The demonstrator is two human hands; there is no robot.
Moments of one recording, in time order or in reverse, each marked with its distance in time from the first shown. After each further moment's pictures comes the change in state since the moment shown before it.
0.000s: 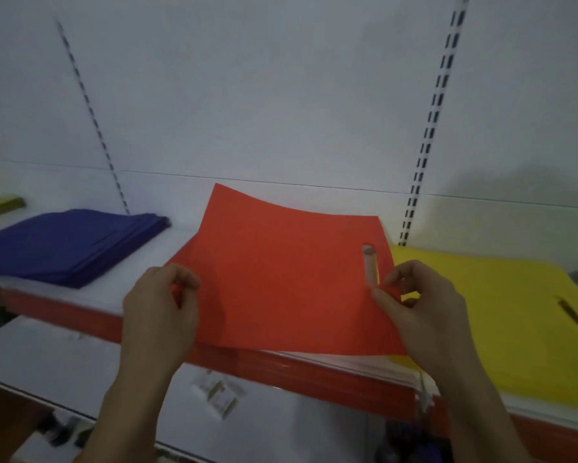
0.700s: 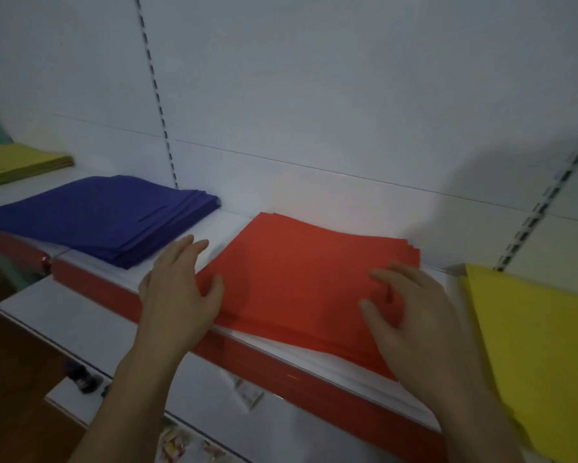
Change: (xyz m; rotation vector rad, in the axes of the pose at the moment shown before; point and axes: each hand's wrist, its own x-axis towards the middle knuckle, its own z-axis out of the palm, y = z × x) left_hand 0.058 -0.103 0.010 0.100 -0.181 -0.110; right_hand 0.017 -0.056 0.111 -0.317 -0.268 -0.146
